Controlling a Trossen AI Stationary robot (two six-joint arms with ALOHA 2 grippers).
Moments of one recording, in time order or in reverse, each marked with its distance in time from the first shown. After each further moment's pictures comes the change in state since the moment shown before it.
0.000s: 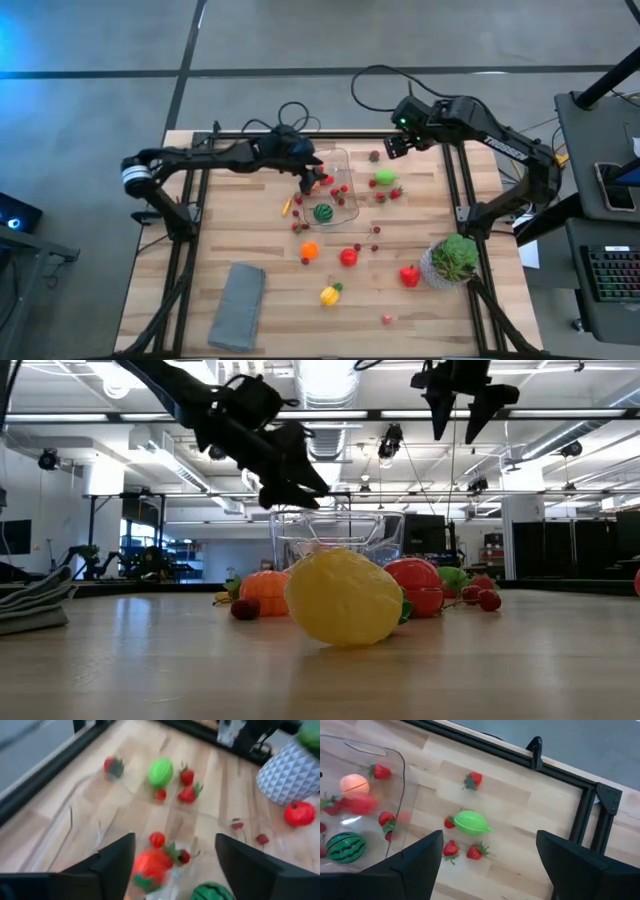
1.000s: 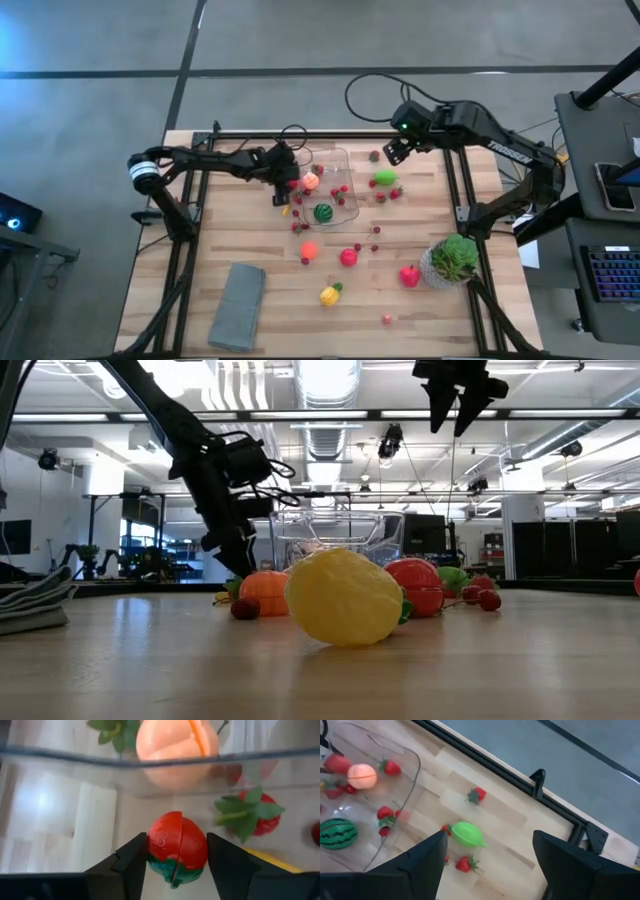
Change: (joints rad) left arm 0.050 0.050 -0.171 -0.243 -0.251 0.528; right arm 0.061 -0.031 -0.011 0.062 0.070 -0.190
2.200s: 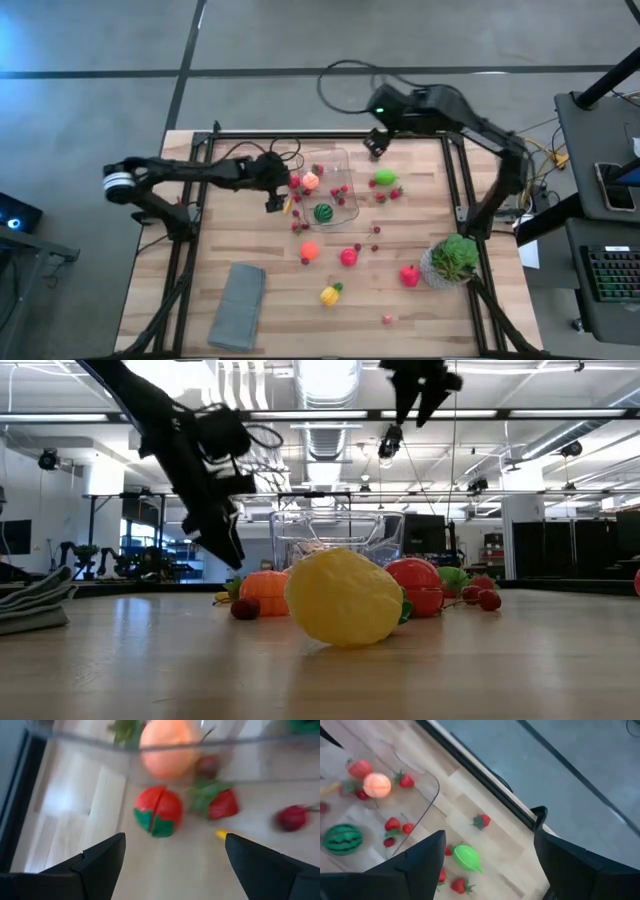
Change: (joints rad) left arm -0.087 -0.186 -0.117 0.005 -0.122 -0.104; right arm 0.000 0.244 0.368 -0.091 0.005 -0.190
